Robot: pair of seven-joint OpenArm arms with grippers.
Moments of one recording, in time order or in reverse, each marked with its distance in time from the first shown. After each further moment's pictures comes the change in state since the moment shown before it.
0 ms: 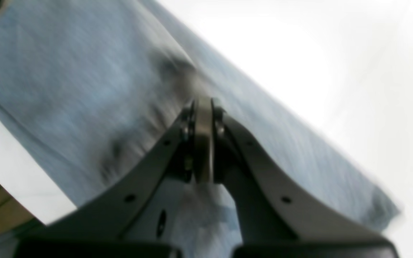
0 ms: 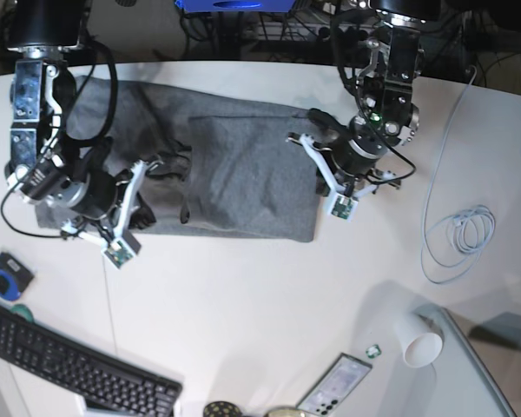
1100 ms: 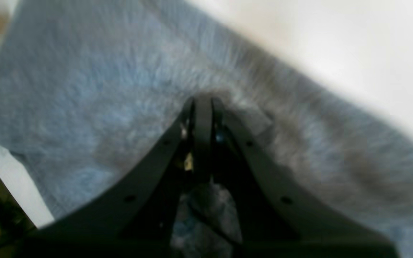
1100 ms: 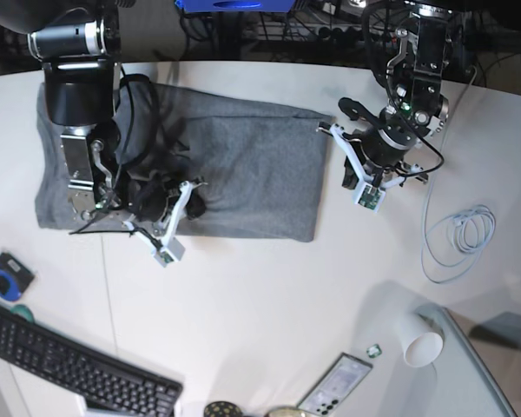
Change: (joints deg) left arm 3.6 -5.6 -1.7 3.6 -1.2 -0.7 -0.8; right arm 16.2 -4.2 -0.6 -43.3 -0.7 -0.3 11.0
